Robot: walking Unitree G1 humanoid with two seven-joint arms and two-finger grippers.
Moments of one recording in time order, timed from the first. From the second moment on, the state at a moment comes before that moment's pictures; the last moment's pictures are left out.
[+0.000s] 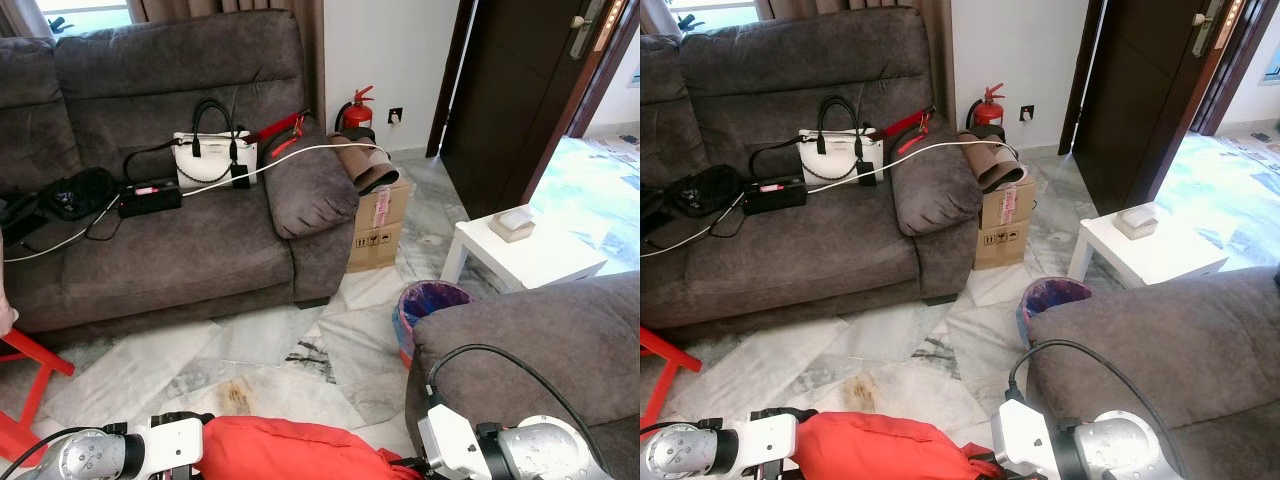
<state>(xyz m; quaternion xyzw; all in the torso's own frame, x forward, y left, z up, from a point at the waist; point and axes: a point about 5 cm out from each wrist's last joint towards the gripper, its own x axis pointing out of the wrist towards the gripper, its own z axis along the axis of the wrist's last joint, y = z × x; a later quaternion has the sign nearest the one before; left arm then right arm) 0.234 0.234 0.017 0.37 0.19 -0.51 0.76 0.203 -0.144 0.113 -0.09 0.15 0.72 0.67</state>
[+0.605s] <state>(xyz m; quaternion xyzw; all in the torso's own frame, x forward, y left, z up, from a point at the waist) 0.229 0.233 0.015 0.36 0.20 -0.53 0.74 0.202 -0.143 0.112 -0.09 0.15 0.72 0.67</state>
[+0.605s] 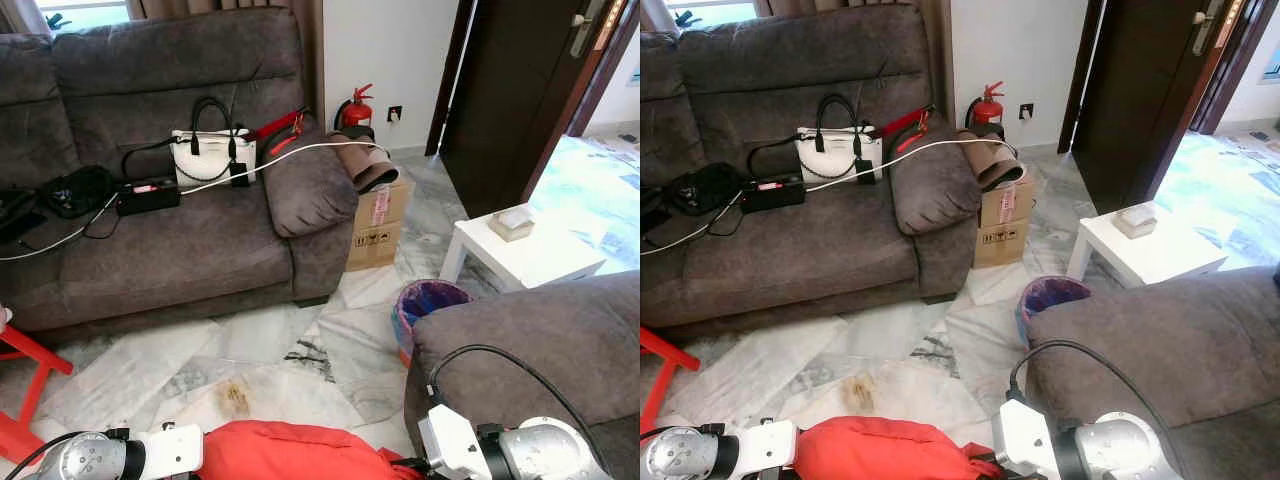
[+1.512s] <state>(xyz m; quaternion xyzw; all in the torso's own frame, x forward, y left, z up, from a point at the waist) 0.233 0.224 0.022 0.37 0.18 -0.55 0.73 0.198 -0.139 0.106 -0.07 0.15 0.70 0.69</state>
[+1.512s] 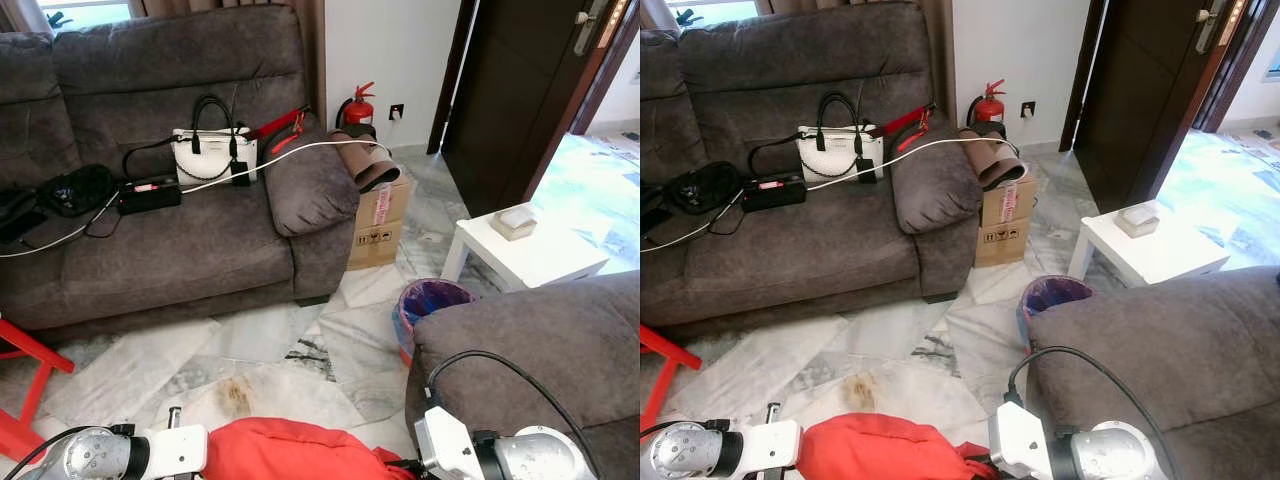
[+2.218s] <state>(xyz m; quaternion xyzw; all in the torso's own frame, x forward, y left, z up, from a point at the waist) 0.233 0.224 0.023 0.36 0.18 -0.55 0.73 0.198 -0.139 0.106 -0.07 0.15 0.70 0.69</state>
